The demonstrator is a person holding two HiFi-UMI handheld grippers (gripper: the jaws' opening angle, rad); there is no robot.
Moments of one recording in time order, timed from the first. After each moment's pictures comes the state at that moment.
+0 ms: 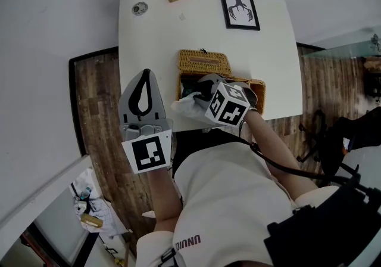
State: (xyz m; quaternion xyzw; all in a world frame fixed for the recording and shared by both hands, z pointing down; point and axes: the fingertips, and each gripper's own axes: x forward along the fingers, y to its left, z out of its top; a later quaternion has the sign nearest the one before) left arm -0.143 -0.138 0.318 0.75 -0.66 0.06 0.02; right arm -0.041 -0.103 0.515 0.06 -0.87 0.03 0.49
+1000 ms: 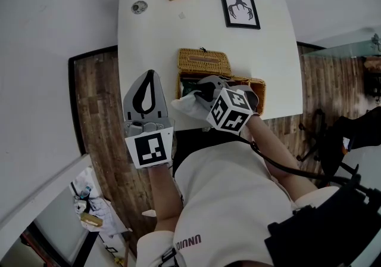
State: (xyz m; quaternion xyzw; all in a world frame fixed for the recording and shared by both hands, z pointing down) left arm -0.135 -0.140 0.339 0.76 -0.65 0.06 0.03; right arm -0.041 -0.103 0.506 0.08 -0.88 -0.02 0.47
